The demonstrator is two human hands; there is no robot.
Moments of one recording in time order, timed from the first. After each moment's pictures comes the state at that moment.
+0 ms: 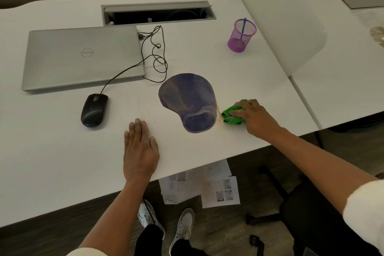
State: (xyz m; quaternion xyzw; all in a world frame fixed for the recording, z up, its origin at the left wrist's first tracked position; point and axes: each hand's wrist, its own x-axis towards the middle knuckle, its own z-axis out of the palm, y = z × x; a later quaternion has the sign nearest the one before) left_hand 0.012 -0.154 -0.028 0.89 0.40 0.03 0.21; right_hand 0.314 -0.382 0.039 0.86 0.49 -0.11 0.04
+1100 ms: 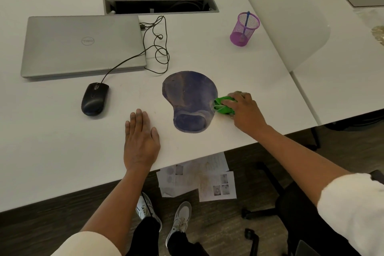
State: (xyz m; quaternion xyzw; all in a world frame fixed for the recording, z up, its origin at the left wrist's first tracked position) left_hand 0.012 -0.154 -0.029 0.90 0.39 0.03 0.19; right_hand 0.284 -0.353 0.033 0.89 0.45 -0.07 0.00
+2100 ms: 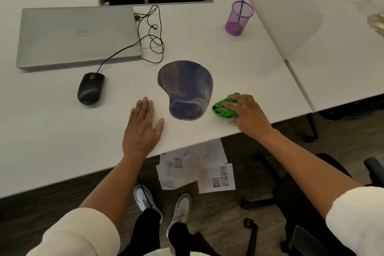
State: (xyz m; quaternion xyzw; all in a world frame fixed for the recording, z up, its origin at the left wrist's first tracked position) left_hand 0.011 -0.154 -0.029 0.93 0.32 0.01 0.19; right_hand 0.258 -0.404 0.029 0.88 0.47 -0.06 -0.03
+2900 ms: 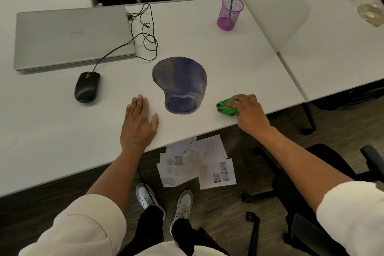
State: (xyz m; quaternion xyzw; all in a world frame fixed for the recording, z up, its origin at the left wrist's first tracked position) left_hand 0.011 -0.154 -0.033 0.93 0.32 0.01 0.18; right_hand 0.235 -0.426 0.038 0.92 0.38 -0.07 -0.04
